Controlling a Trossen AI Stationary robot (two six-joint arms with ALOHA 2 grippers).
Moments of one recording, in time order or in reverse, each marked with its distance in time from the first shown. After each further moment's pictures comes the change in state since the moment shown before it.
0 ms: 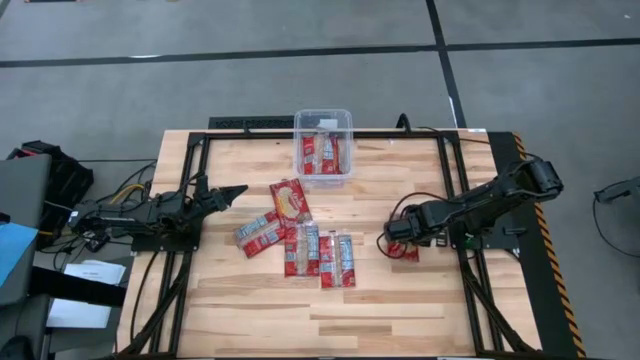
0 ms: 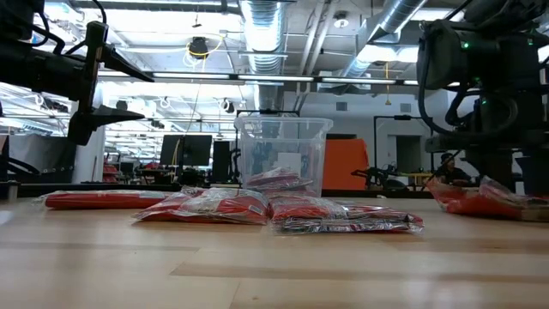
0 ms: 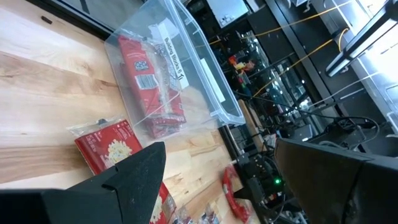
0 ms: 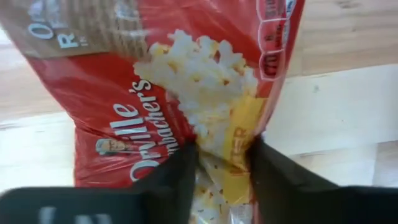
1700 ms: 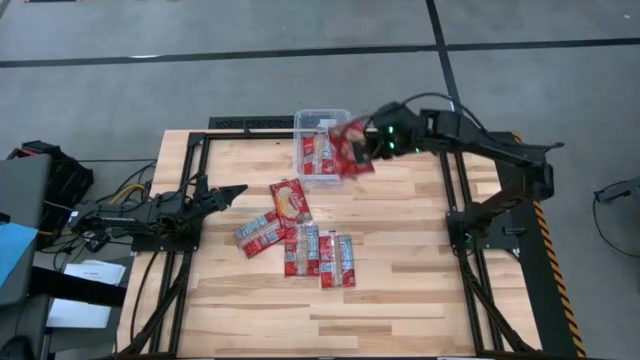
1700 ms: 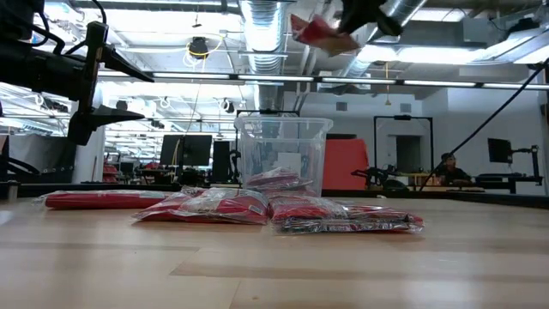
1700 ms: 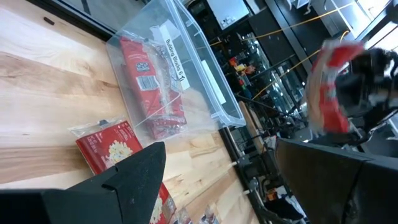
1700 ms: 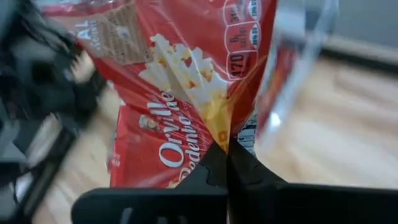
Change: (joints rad) left arm 0.000 0.000 0.000 0.000 -0.007 -0.005; right arm -0.465 0.027 1.041 -0.221 0.137 -1.084
